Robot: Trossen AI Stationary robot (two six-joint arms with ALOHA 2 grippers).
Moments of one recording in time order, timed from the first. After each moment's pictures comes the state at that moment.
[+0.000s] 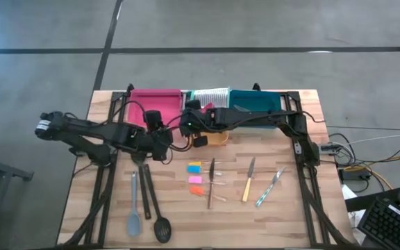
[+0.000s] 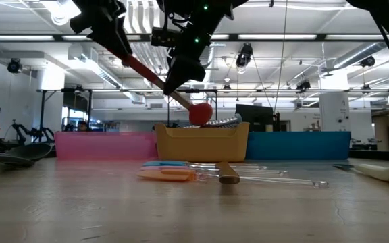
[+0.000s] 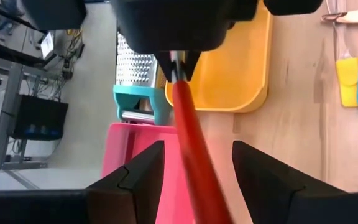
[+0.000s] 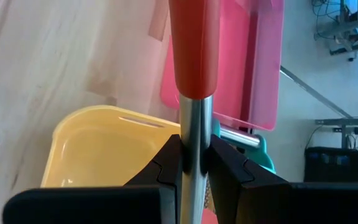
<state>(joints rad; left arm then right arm) -0.15 1.25 1.16 -0.92 -0.69 0.05 -0.11 2.10 1.88 -0.68 0.36 -0.54</state>
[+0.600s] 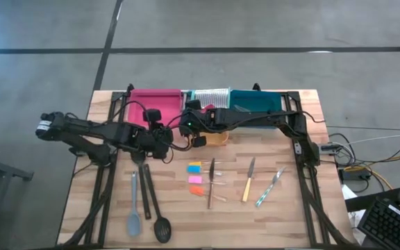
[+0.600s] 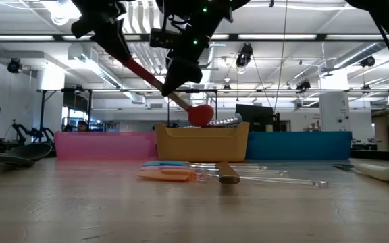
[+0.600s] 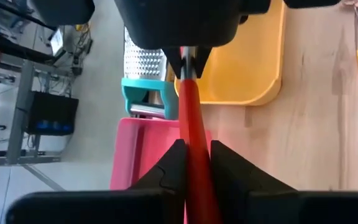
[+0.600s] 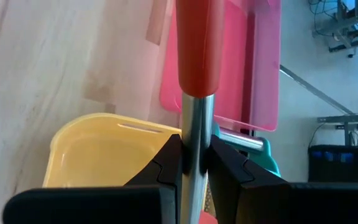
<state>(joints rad) -0.14 1.27 1.16 -0.95 -0.69 0.06 -0.11 2.10 1.86 -0.64 0.36 -0.52</state>
